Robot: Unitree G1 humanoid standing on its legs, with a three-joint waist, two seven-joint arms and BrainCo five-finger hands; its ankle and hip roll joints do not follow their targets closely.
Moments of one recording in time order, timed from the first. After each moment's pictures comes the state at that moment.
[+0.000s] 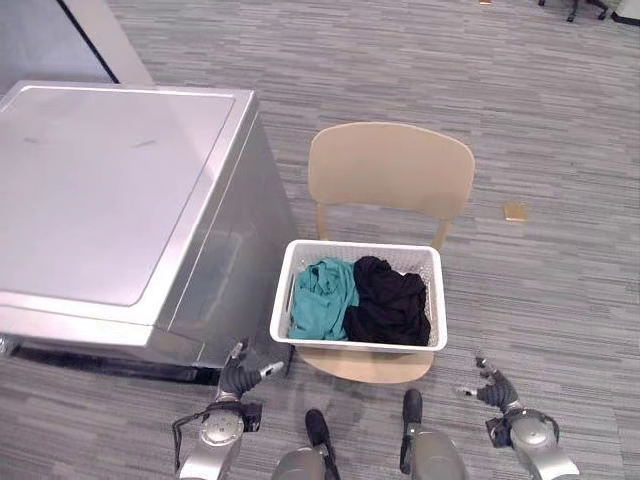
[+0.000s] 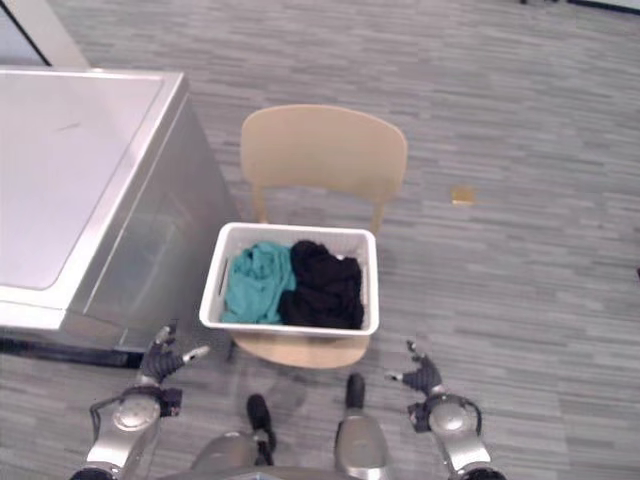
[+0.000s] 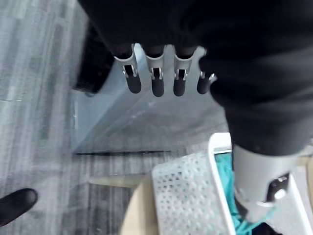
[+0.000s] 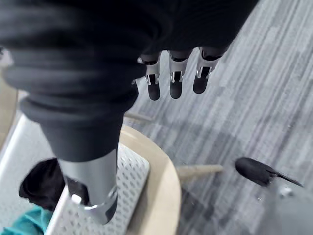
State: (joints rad) left arm 0.11 0.35 -0.15 0.56 -0.15 -0.08 0.12; right arm 0.07 -0.34 0.23 0.67 0.04 -0.05 -0.08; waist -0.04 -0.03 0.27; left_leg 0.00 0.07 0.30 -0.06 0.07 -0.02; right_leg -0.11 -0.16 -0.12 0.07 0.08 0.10
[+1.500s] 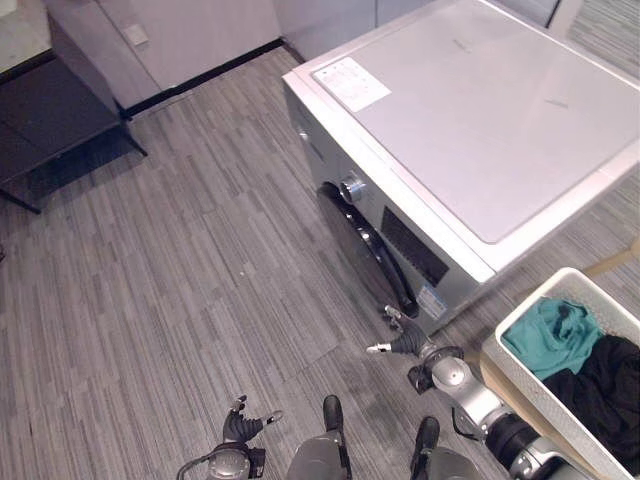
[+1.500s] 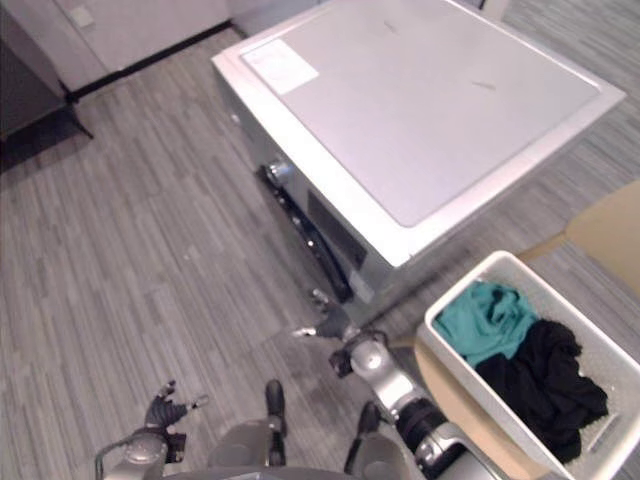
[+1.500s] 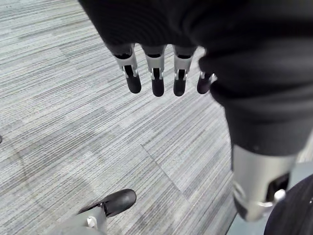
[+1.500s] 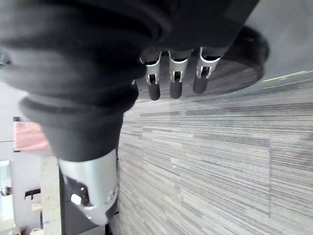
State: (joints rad) left arm 0.10 0.27 -0.17 0.83 -0.14 -0.07 0.15; right arm -0.27 -0.25 0.56 0.51 0.09 -0.06 -0.04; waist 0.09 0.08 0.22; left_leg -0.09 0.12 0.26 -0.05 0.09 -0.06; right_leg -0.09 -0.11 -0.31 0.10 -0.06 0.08
